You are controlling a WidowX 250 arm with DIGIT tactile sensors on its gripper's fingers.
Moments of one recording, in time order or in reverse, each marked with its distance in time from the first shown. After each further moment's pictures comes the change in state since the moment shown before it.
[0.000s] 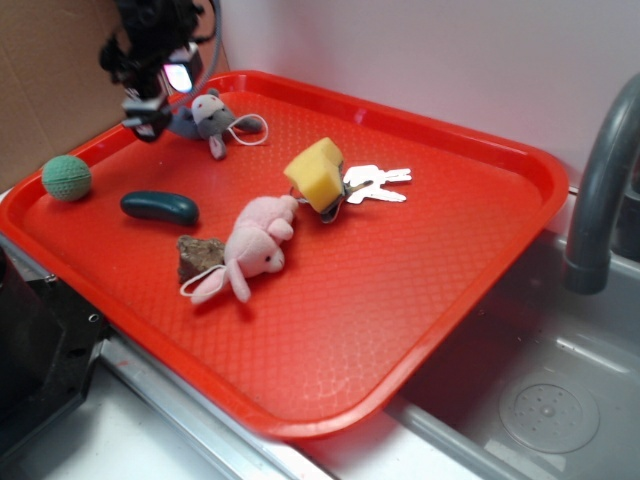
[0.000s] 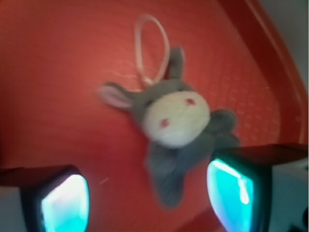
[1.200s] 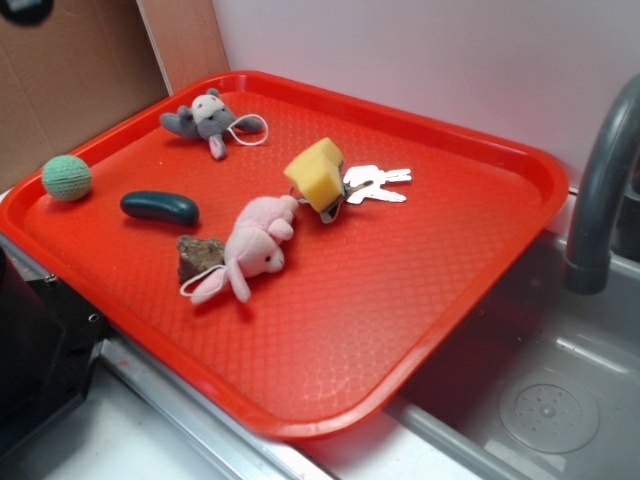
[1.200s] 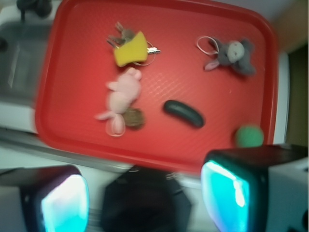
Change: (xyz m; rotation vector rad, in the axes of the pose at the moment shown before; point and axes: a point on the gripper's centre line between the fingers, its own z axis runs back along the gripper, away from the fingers) arm 0.005 -0.139 0.168 -0.142 -0.053 0.787
